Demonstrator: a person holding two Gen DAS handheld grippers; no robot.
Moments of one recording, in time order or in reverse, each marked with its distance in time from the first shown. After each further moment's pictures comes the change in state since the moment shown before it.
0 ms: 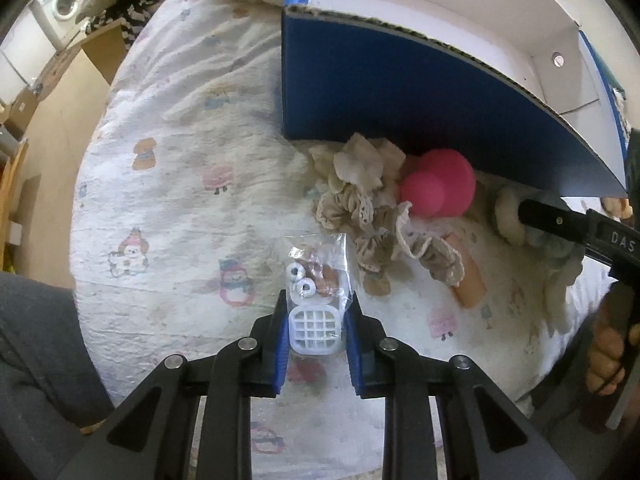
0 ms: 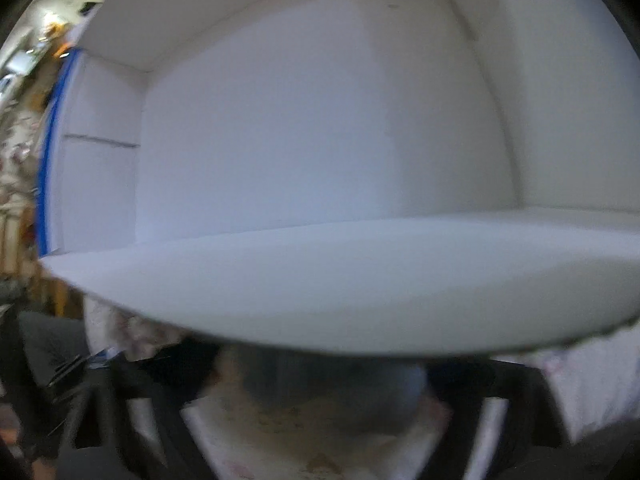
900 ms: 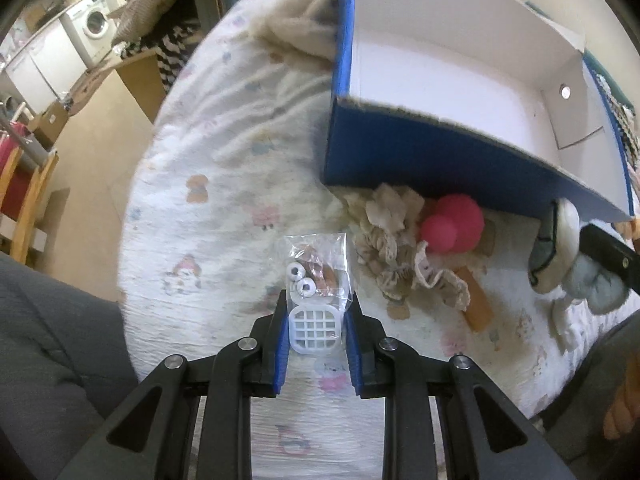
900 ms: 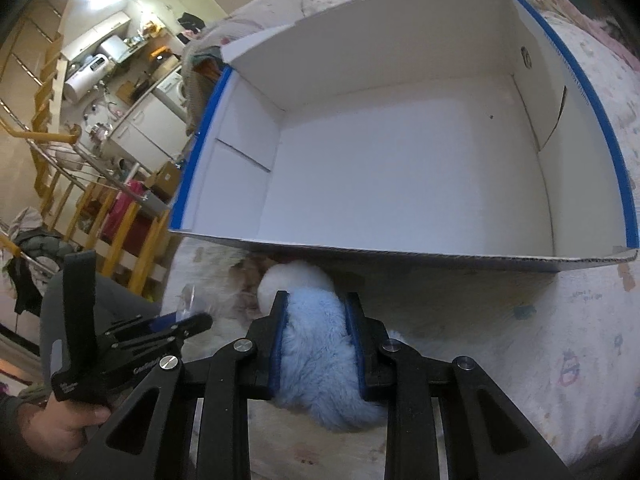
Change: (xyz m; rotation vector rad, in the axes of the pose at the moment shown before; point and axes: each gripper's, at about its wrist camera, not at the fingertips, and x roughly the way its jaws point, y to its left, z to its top) left arm -0.079 -0.032 -0.007 -0.026 -0.141 0.091; right arm -0.067 0.044 -0.035 -0.219 -0.224 0.214
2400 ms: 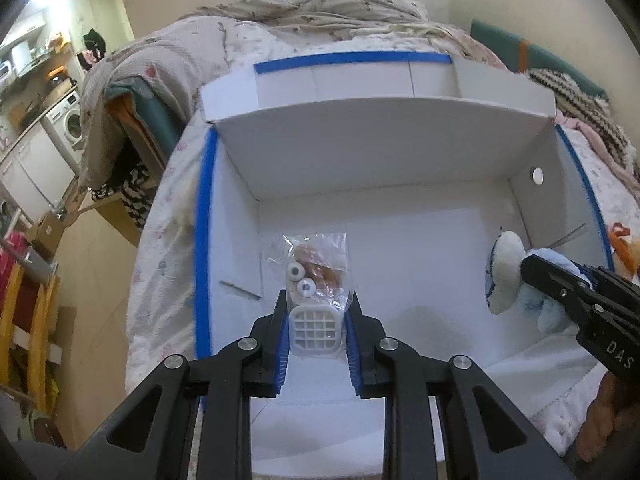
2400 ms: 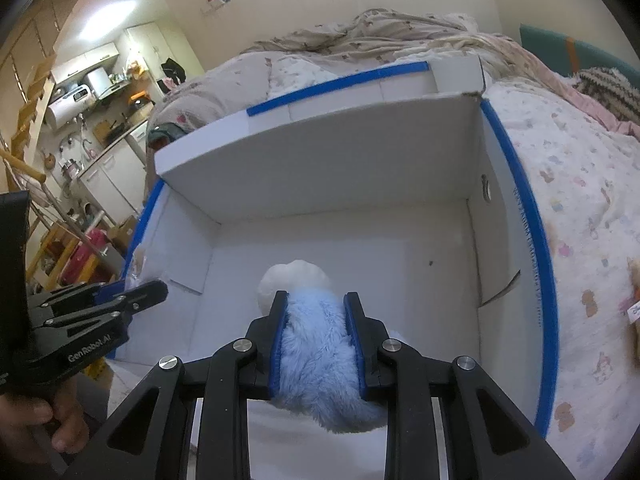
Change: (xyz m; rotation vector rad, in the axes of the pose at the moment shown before) left arm -0.004 -0.098 0.133 0.208 -0.260 0.019; right arm -0.010 -0.044 0.094 -0.032 -0.253 -0.150
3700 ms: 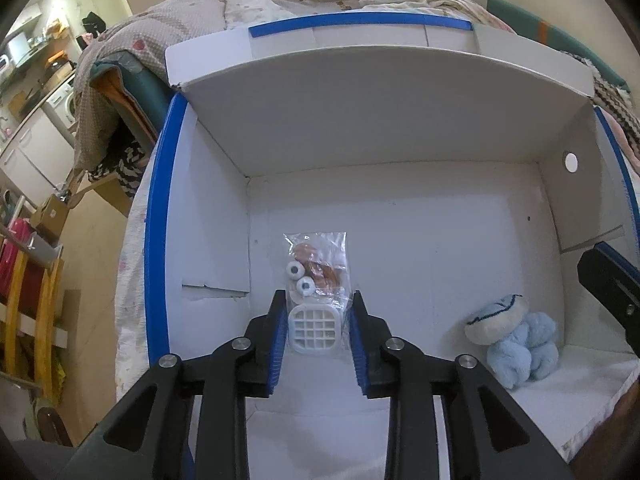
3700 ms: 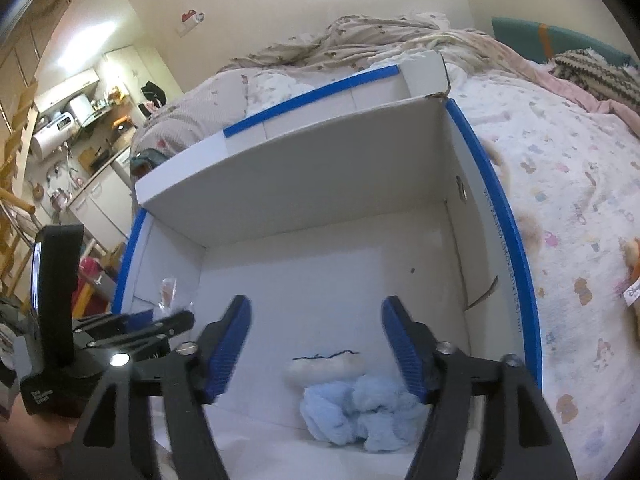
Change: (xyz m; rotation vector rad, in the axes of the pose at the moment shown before) left arm 0.046 -0.013 0.011 -0.019 0.106 0.045; right arm -0.005 -0.012 0.005 0.091 -0.046 -0.033
